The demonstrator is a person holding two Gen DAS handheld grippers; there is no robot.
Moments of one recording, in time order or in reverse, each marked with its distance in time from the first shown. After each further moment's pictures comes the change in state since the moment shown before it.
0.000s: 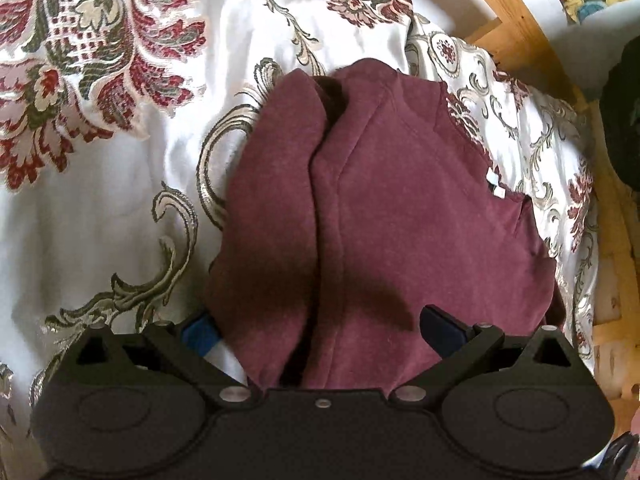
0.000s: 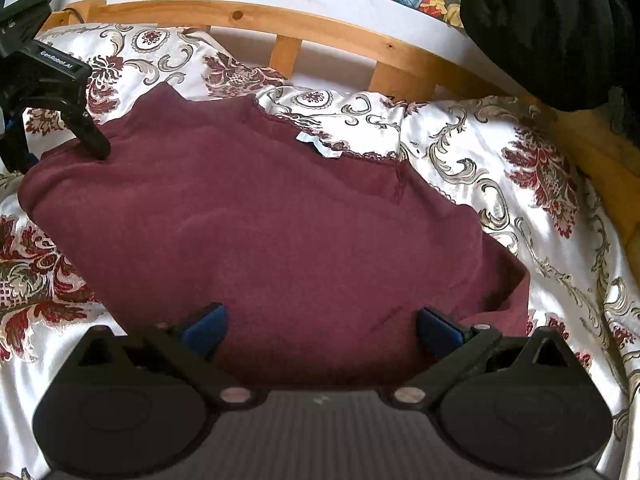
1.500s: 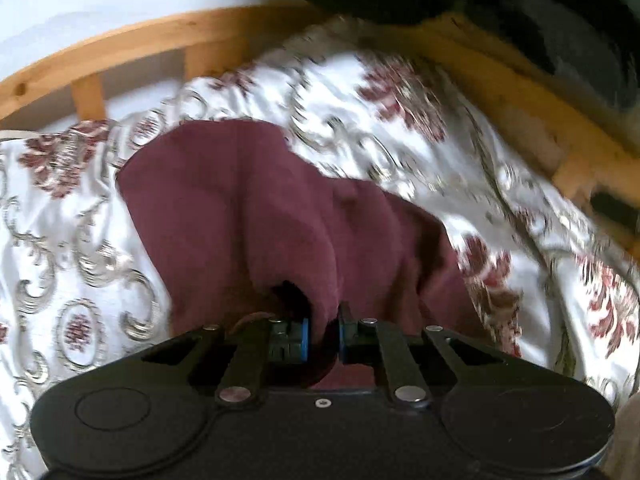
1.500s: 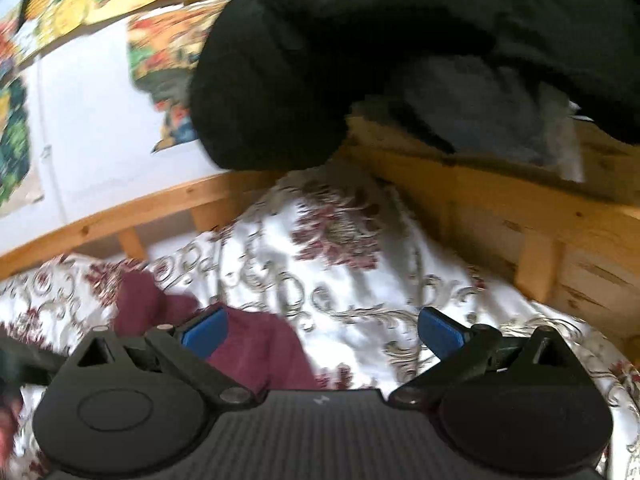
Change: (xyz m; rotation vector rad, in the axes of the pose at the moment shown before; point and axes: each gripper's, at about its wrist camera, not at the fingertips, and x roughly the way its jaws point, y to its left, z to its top) left arm 0.032 -0.265 -0.104 0.728 -0.136 0.108; right arm -0.126 -0.207 0.010 0.621 -0.207 -0.136
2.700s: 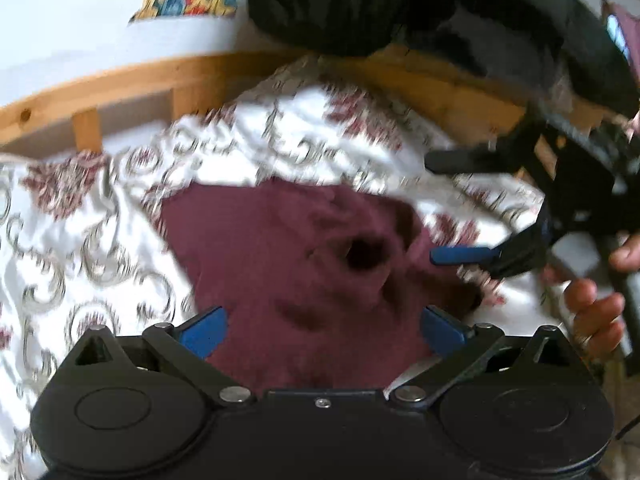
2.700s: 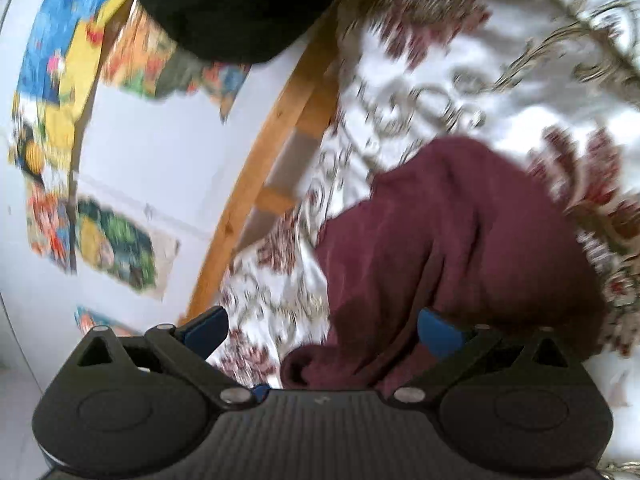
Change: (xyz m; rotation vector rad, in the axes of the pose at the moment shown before) left arm -0.040 0.041 -0.074 0.113 -0.177 -0.088; right arm 0.099 0.028 -0.078 0.569 0.402 0.618
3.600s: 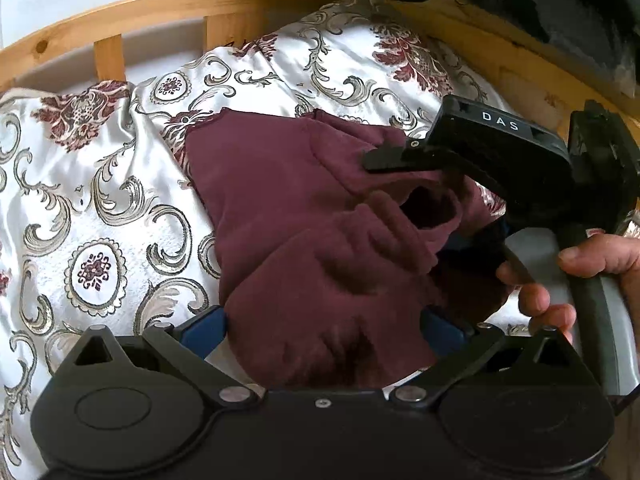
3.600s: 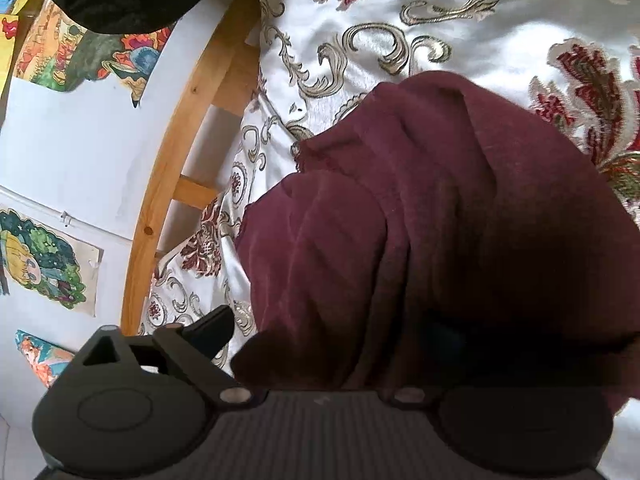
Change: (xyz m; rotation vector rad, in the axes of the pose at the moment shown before) left arm 0.035 0.016 -0.002 -0.088 0.155 0.065; right arm 0.072 -0.028 0.000 0.127 -0.015 -0.178
